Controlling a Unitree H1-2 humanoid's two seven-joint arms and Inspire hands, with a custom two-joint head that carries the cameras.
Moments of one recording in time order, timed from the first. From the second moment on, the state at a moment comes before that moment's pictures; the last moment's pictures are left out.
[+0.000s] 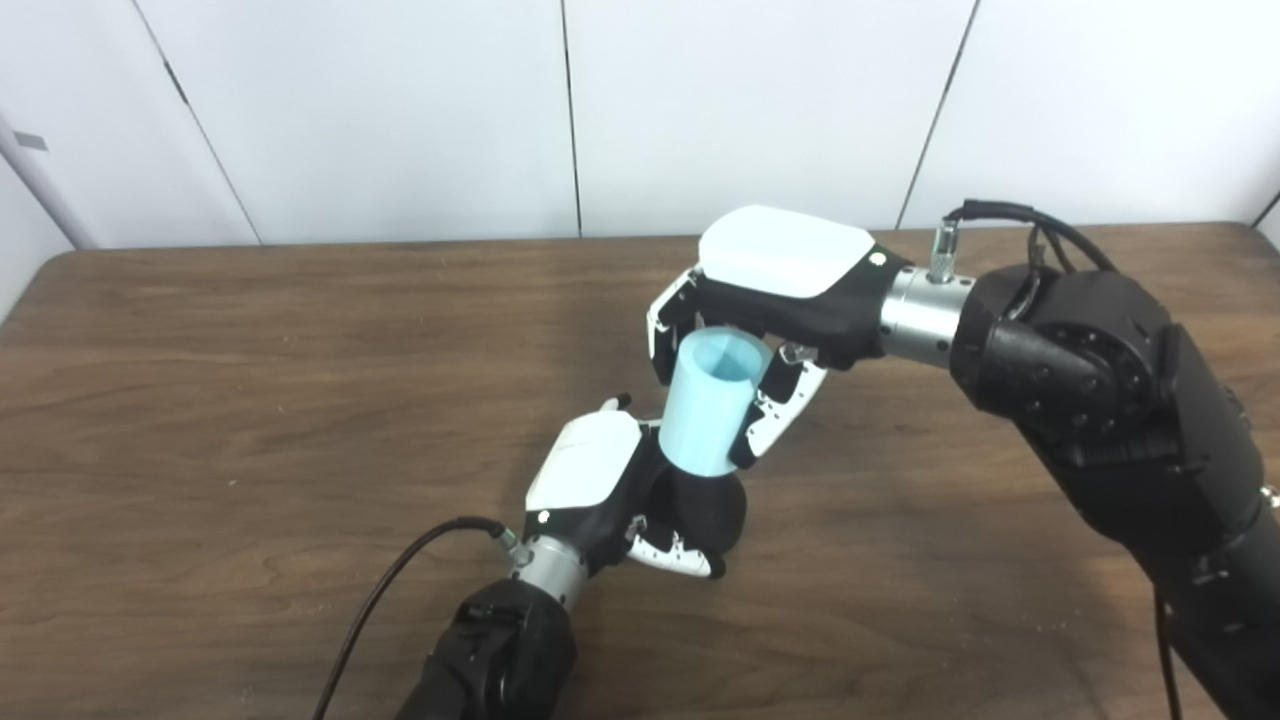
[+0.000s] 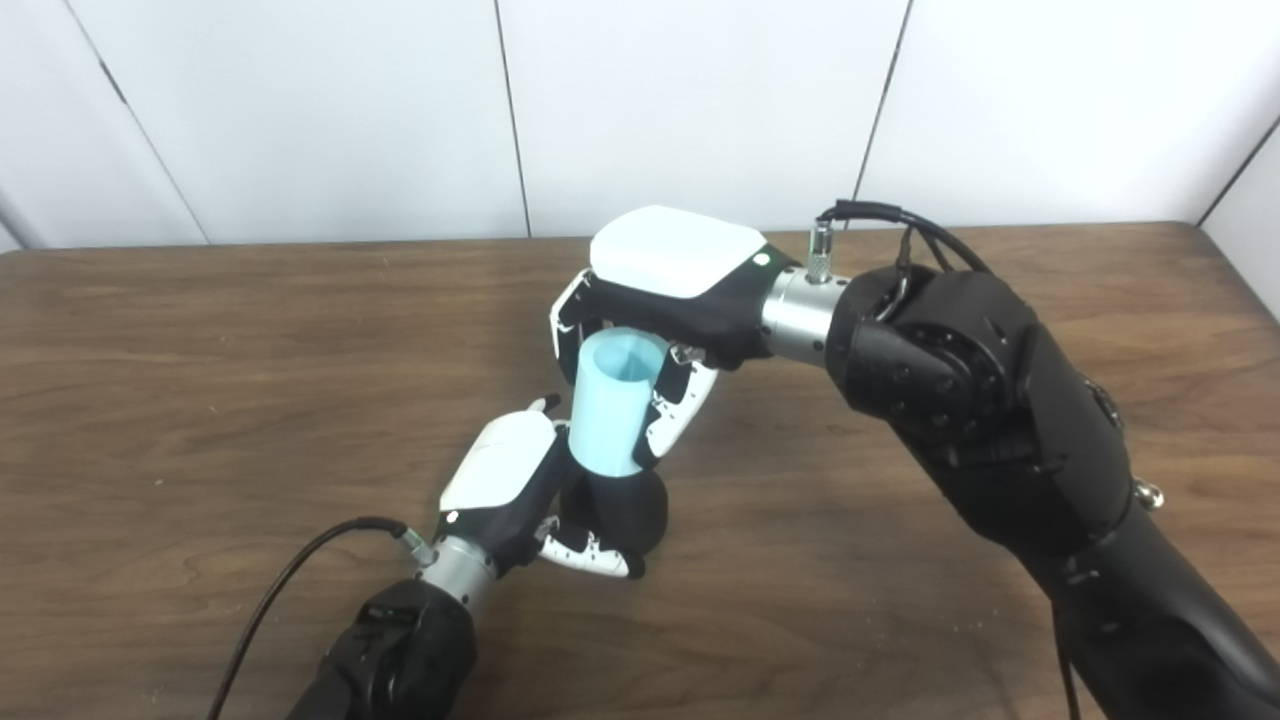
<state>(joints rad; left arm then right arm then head) -0.15 0.10 -0.56 -0.25 0.90 0.39 -0.25 -0.69 -0.47 0.38 -0.51 -0.60 0.22 0.90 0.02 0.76</state>
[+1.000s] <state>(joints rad) -0.15 0.08 -0.56 -0.24 0.90 0.41 -0.25 -0.67 -0.46 0.43 -0.52 -0.71 0.19 0.94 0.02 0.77</state>
